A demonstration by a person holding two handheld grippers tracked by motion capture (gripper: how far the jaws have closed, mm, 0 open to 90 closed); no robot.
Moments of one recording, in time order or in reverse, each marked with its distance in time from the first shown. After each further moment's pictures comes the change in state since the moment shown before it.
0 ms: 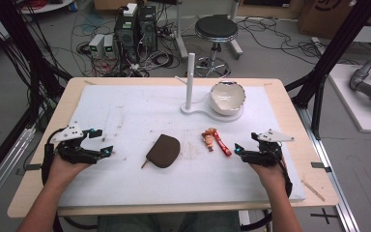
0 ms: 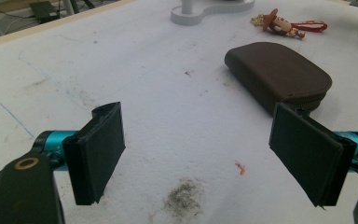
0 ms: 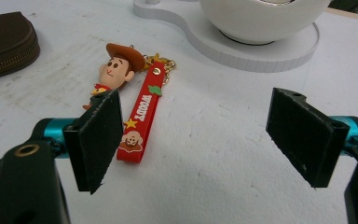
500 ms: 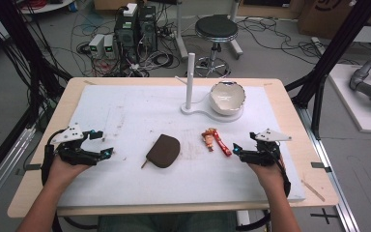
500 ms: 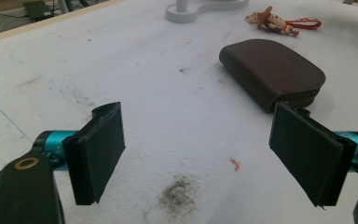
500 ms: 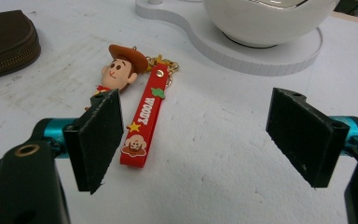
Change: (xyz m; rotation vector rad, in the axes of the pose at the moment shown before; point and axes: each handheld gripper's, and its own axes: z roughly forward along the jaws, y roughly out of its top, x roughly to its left) left arm -0.002 -0.003 0.000 0.009 -0.024 0.008; right arm 0.004 0.004 0.003 0.004 -0.006 -0.016
